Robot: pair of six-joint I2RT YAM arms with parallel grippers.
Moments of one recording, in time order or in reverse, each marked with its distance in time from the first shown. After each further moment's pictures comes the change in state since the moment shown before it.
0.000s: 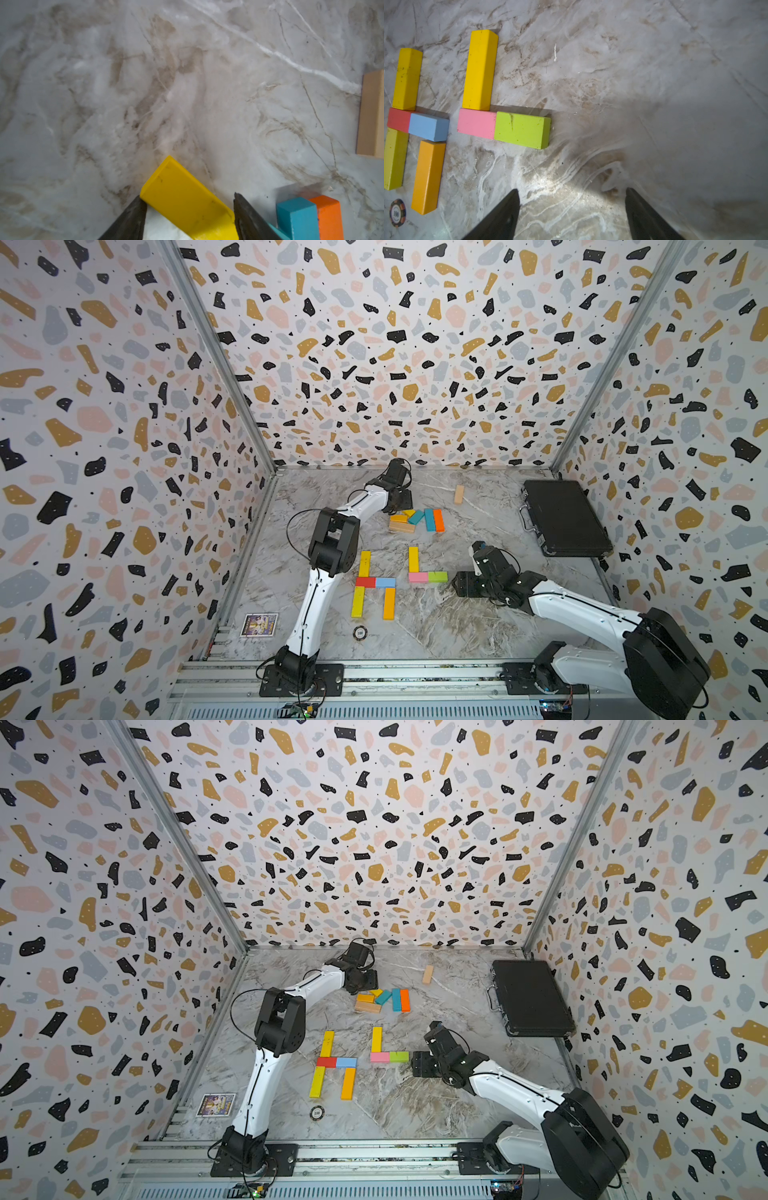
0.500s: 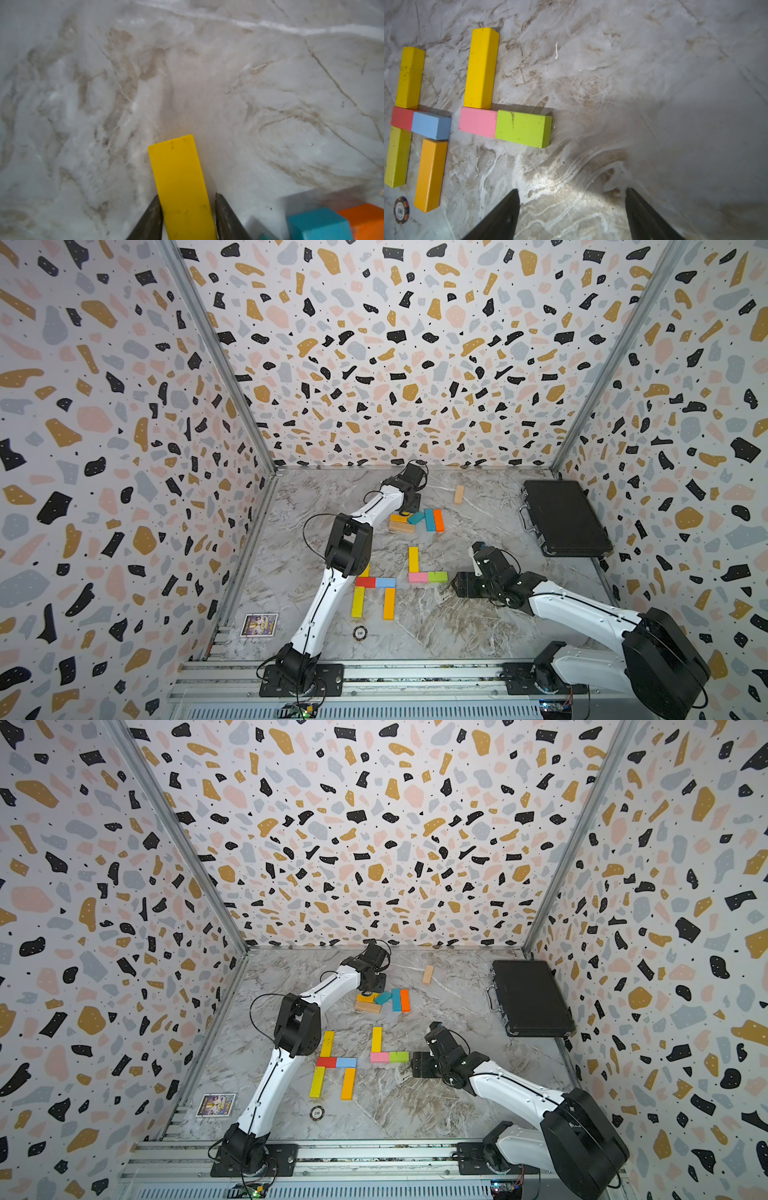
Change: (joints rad) left arm -0.061 0.151 0.274 -0.188 -0.201 0.178; right arm -0.006 0.000 -0.011 0.016 -0.018 0.000
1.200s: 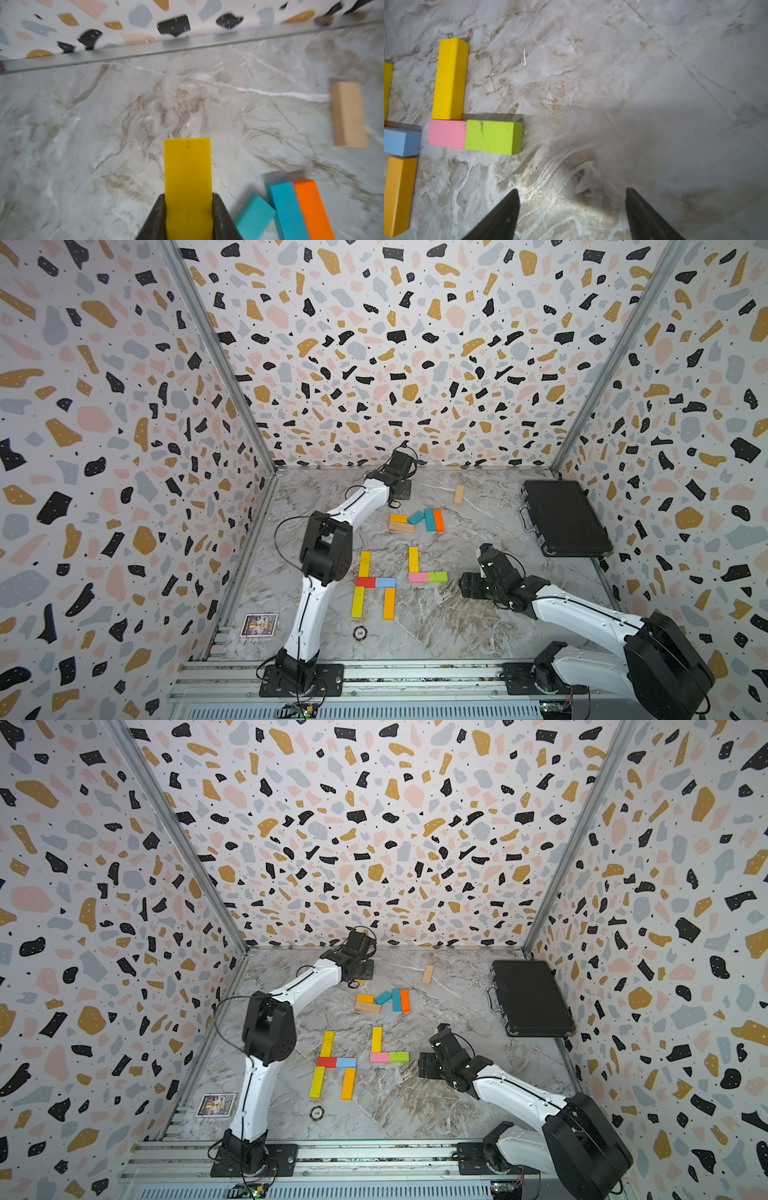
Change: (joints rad) left arm 0.018 -0.455 -0.433 0.188 -0.045 -0.031; right arm -0.028 -0.029 -0.049 0.012 0.081 0.017
